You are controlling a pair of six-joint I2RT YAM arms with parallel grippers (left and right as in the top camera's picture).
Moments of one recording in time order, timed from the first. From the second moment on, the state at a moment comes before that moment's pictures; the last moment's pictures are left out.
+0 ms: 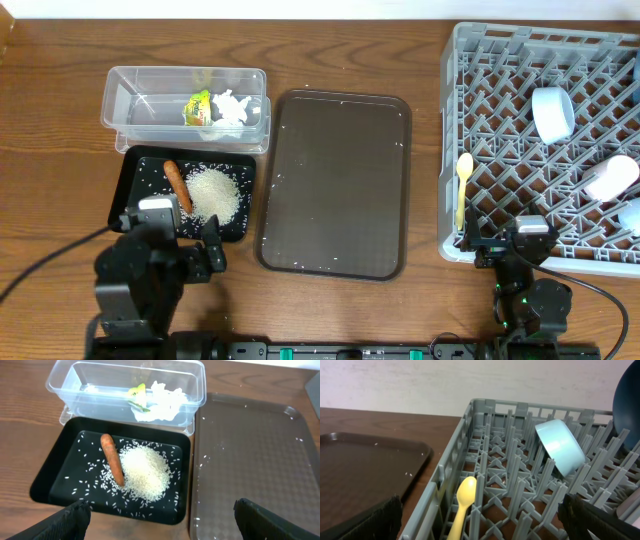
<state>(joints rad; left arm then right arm) 0.03 0.44 0.74 -0.89 0.05 -0.09 -0.01 0.06 0.01 -0.07 -0.03 -0.04</state>
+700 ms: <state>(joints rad) 0.03 0.03 0.04 -0.08 0.04 -0.07 -0.01 0.06 0.01 -0.07 -0.03 -0.04</state>
